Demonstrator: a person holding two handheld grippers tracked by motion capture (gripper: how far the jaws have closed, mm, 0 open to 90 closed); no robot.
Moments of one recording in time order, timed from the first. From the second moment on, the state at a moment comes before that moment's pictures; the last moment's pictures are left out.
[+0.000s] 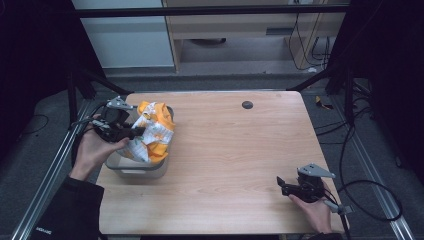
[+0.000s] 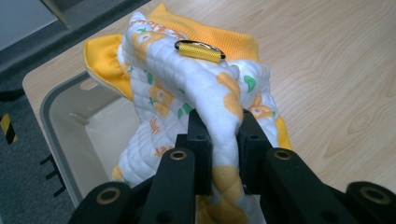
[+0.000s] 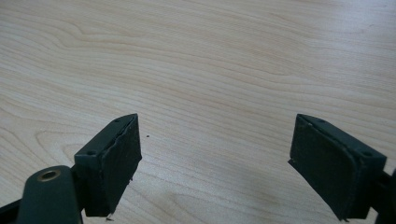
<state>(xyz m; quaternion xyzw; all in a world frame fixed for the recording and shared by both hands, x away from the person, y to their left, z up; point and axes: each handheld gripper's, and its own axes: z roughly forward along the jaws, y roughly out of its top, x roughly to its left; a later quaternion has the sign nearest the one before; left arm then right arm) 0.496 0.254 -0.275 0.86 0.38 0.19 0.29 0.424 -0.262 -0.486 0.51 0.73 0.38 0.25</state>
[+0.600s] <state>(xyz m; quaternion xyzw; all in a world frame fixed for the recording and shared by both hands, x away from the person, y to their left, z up) 0.488 0.210 -0.281 0.88 0.34 0.17 0.30 0.424 -0.263 -0.485 0.51 0.73 0.39 0.25</state>
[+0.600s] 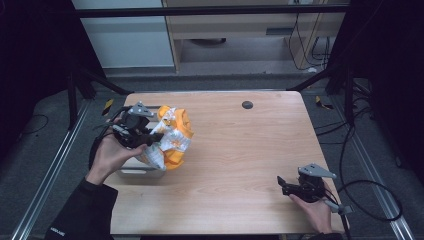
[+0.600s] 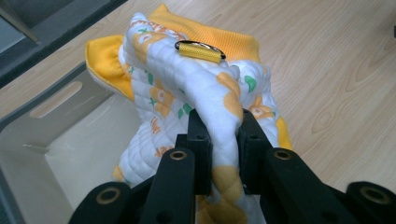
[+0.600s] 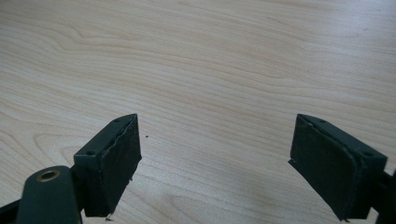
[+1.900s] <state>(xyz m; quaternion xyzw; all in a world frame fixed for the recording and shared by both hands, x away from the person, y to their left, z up) 0.488 0.138 -0.325 0.91 0.27 0.11 0.30 0.424 -0.262 -0.484 0.50 0.73 0.39 0.26</state>
